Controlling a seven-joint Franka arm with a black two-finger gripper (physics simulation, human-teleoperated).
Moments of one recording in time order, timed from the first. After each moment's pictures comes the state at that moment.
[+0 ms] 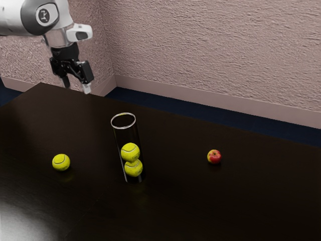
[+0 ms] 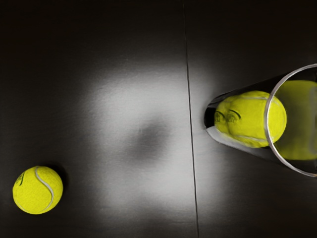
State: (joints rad) arm 0.12 -0.02 -0.01 -1.67 -0.01 1.65 0.18
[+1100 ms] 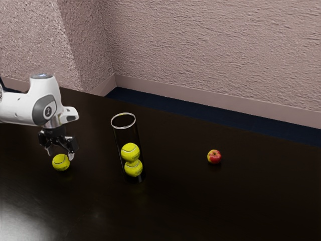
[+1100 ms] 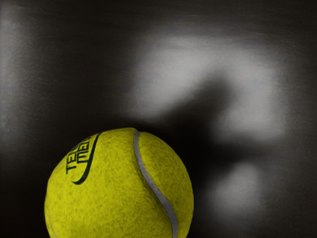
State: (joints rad) arm 0.17 0.21 0.19 -2.15 0.06 2.29 0.12
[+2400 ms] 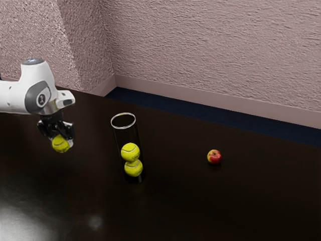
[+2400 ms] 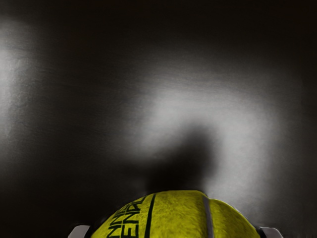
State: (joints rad) arm 0.18 0.08 0.16 -2.15 0.05 2.28 0.04
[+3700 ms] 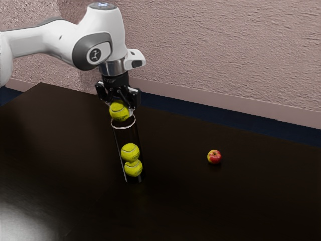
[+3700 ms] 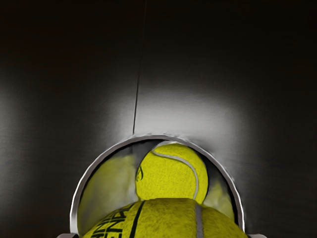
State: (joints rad) arm 0.13 0.05 -0.29 -1.78 0.13 1.88 -0.29
